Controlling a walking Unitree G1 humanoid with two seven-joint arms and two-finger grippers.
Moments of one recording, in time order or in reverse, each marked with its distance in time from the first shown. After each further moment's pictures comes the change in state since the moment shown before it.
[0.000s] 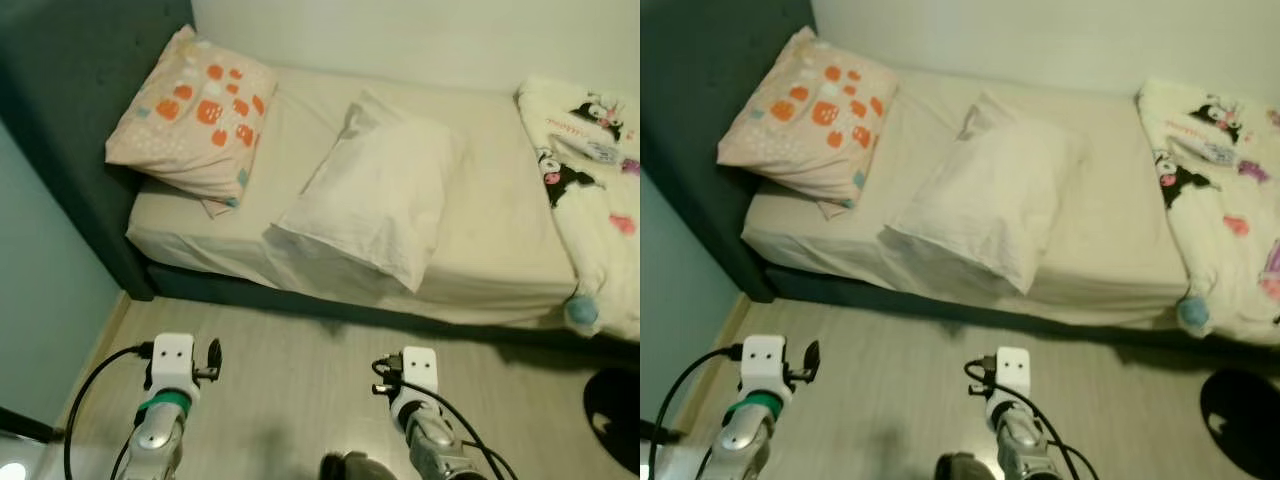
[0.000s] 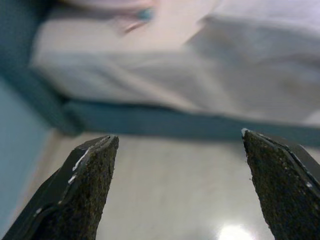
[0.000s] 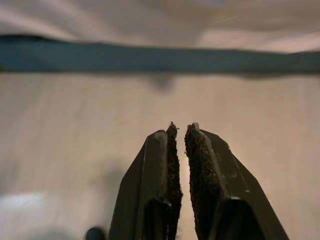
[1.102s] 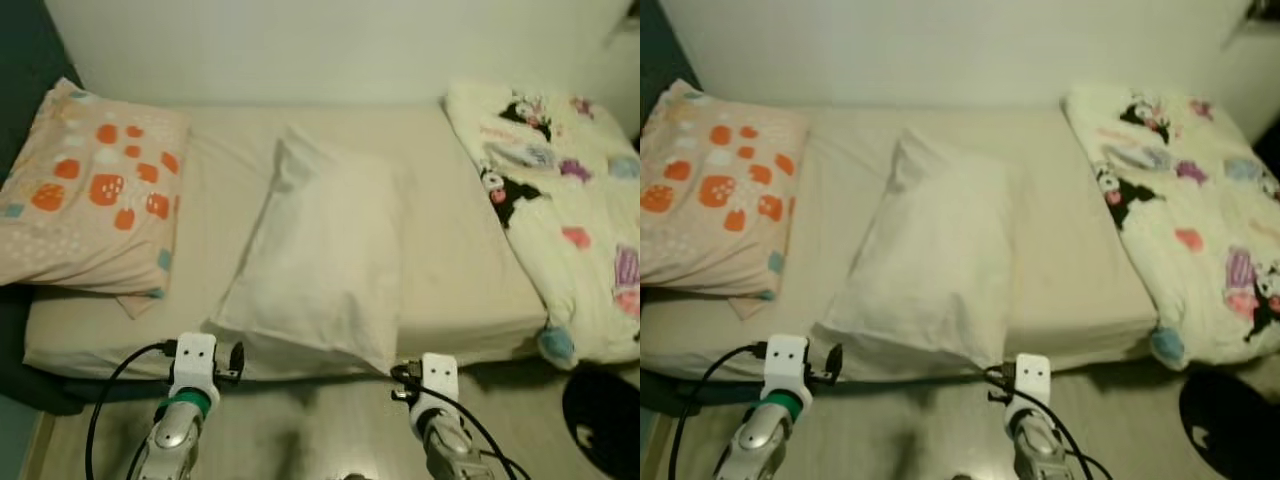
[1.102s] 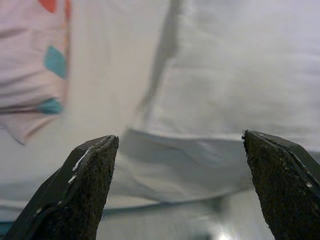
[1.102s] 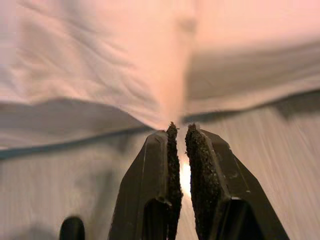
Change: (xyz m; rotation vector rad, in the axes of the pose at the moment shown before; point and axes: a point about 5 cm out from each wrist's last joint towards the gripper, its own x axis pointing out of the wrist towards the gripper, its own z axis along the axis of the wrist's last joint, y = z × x) left arm 0.000 -0.006 -0.002 0.005 0.015 -0.032; right arm 0.000 -0.007 0.003 -0.007 -0.014 -0.029
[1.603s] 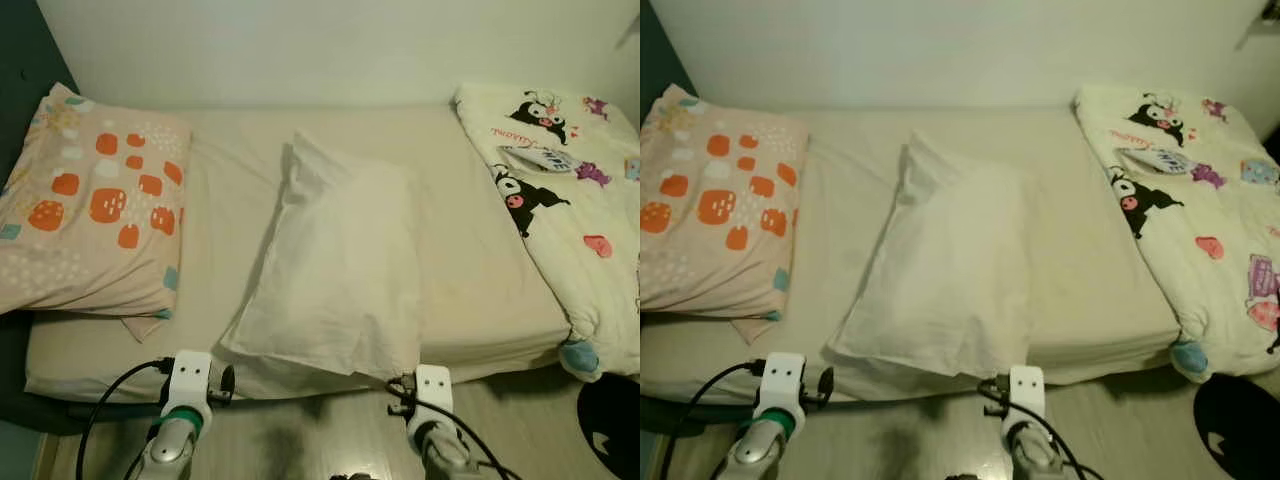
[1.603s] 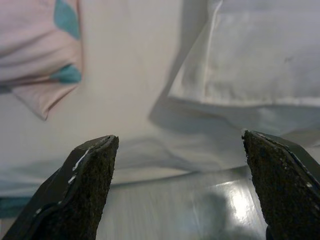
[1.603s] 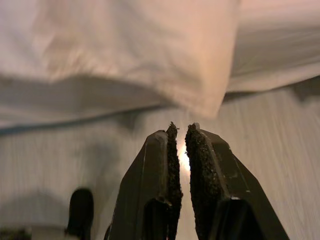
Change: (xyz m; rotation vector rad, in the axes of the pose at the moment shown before) left arm -0.012 0.008 -0.030 0.064 0.163 0.035; right arm -0.010 -0.004 -0.030 -0.059 0.113 0.002
